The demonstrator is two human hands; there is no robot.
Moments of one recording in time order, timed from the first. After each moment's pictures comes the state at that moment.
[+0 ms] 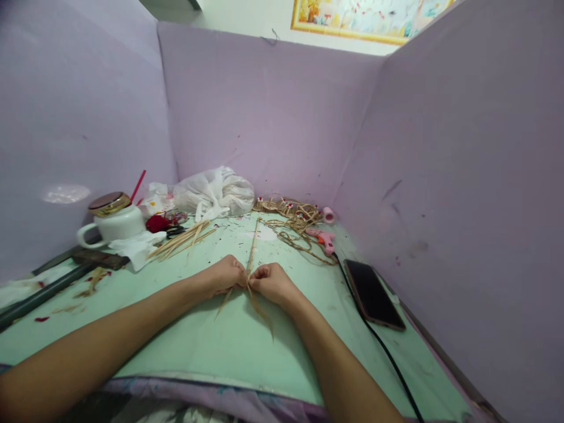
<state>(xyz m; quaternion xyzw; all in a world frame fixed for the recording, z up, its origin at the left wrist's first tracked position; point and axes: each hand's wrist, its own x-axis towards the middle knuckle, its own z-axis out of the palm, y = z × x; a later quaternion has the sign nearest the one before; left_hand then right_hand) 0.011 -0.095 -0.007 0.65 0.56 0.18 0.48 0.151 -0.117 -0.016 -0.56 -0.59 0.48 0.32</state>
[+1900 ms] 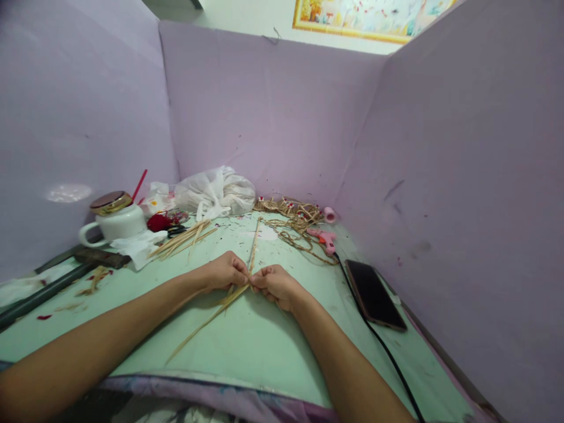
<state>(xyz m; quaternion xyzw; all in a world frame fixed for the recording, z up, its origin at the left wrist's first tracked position) 0.000 -0.093 0.000 0.69 0.44 0.21 0.53 0.155 -0.118 -0.013 -0.53 -0.51 0.62 0.29</state>
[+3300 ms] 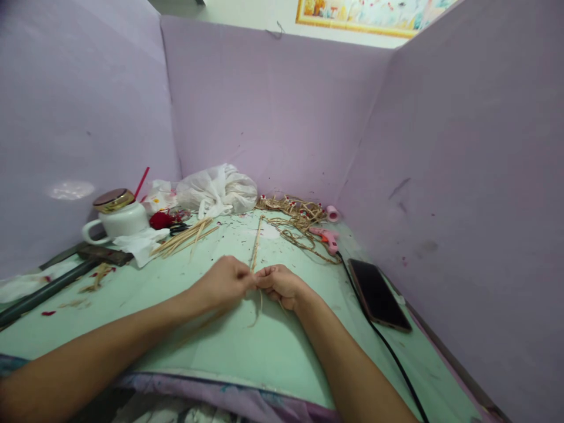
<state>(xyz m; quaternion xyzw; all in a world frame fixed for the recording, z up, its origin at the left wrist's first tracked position) 0.010 -0.130 0.014 0.79 0.50 0.23 0.26 0.158 -0.116 -0.015 -0.50 -0.47 0.67 0.30</state>
